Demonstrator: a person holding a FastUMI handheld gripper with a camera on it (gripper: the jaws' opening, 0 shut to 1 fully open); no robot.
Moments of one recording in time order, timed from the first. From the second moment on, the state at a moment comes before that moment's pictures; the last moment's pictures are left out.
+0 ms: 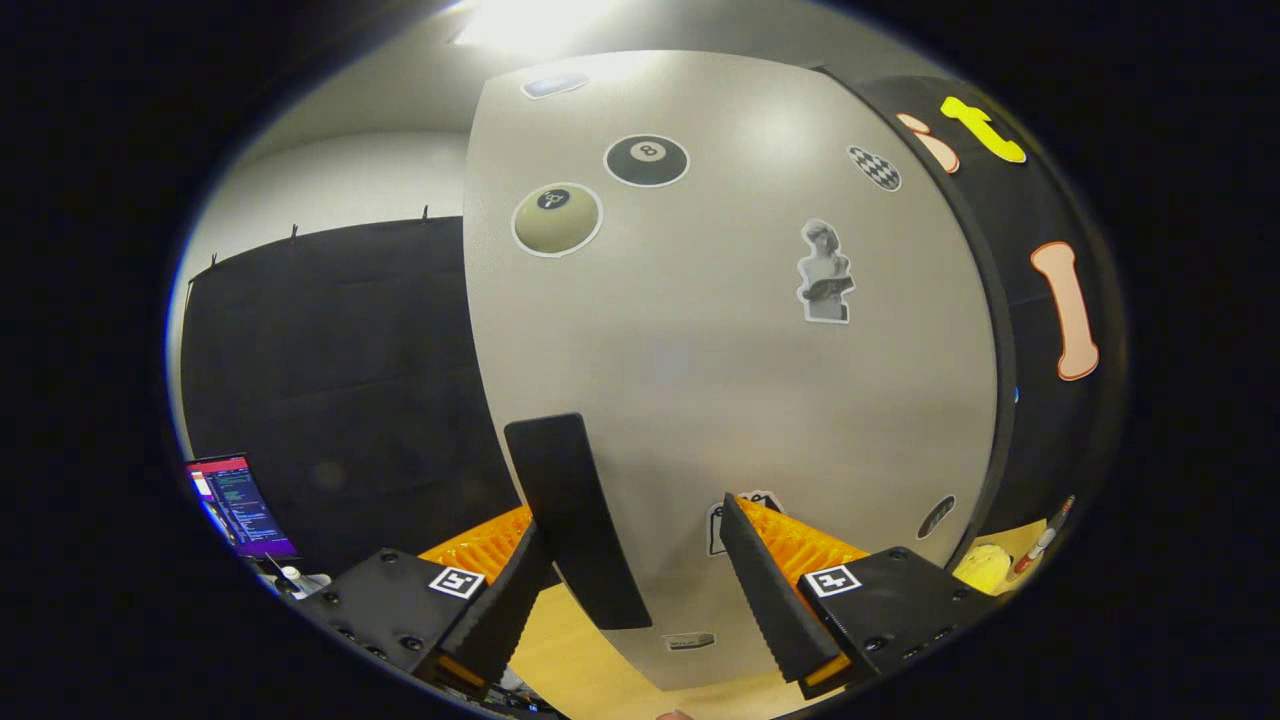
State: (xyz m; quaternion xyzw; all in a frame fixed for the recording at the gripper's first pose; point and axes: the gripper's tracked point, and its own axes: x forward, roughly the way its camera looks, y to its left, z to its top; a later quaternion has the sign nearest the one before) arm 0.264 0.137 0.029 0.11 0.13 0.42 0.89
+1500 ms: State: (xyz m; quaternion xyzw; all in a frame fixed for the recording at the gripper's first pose) arm 0.109 -0.001 0.104 -0.03 0.00 0.15 0.99
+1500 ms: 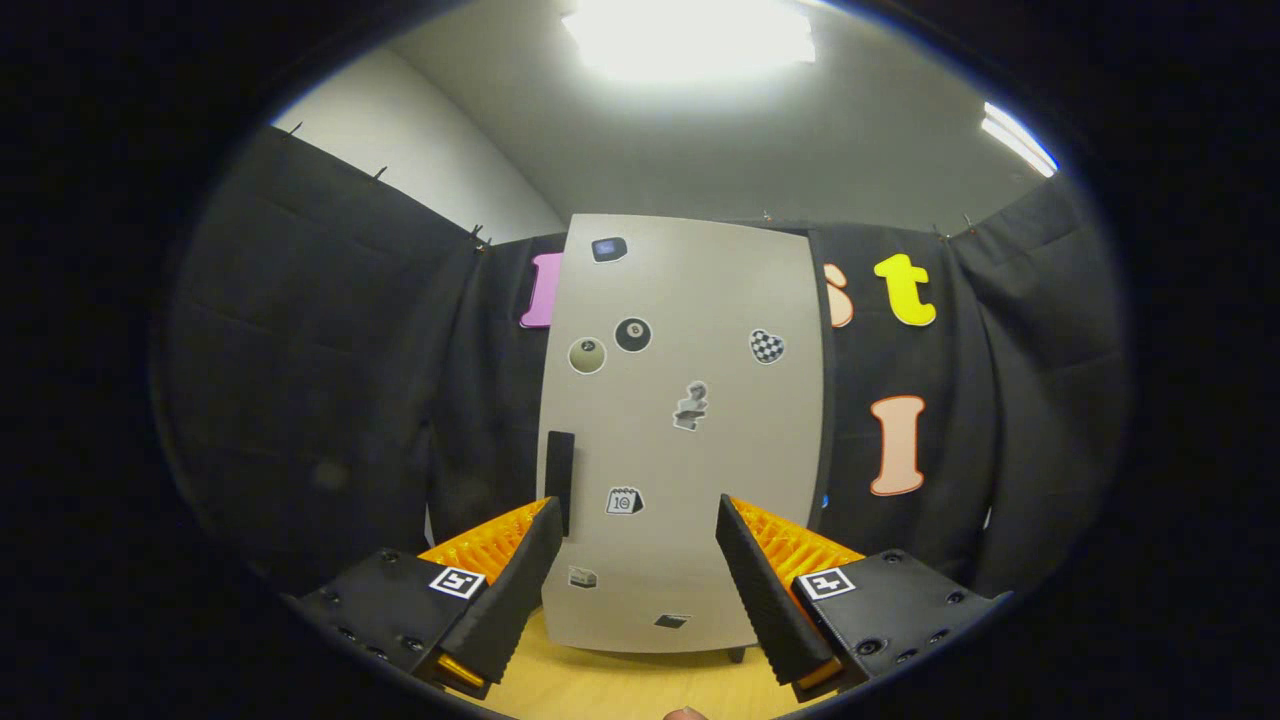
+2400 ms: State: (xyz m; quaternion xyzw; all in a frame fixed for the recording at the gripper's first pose) arm -0.014 -0.229 0.049 -0.01 0.04 -0.04 1.00
